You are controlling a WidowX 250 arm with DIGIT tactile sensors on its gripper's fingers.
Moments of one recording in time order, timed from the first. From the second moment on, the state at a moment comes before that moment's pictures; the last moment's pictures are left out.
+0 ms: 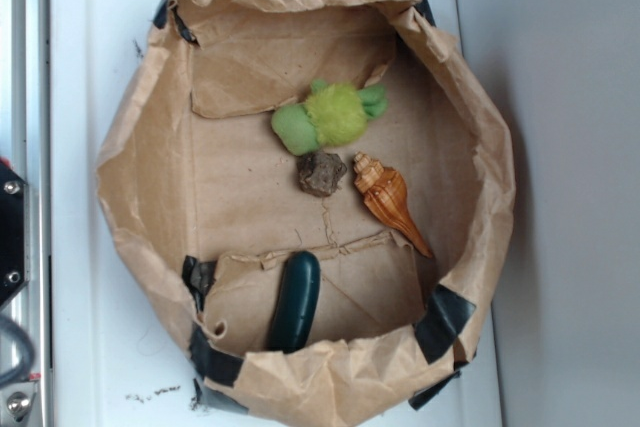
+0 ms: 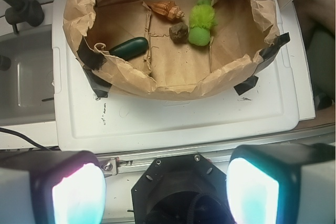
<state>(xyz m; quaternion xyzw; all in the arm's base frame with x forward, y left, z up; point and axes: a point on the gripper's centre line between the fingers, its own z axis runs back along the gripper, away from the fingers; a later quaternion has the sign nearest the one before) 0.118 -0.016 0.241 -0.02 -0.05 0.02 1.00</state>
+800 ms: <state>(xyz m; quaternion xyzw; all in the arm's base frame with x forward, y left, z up) 0.236 -0.017 0.229 -0.09 0.02 -0.24 0.97</state>
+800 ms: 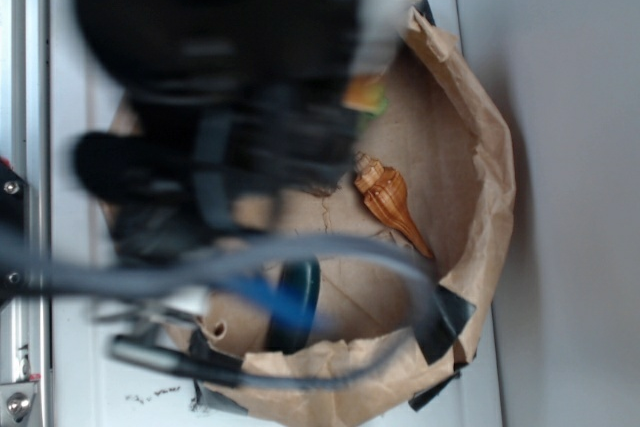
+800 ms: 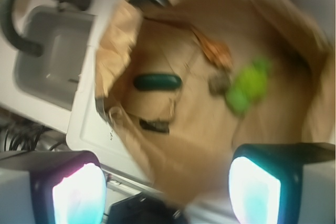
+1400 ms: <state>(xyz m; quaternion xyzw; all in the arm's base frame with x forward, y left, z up) 0.229 -0.021 0.187 -0.08 -0.05 -0.34 0.94</state>
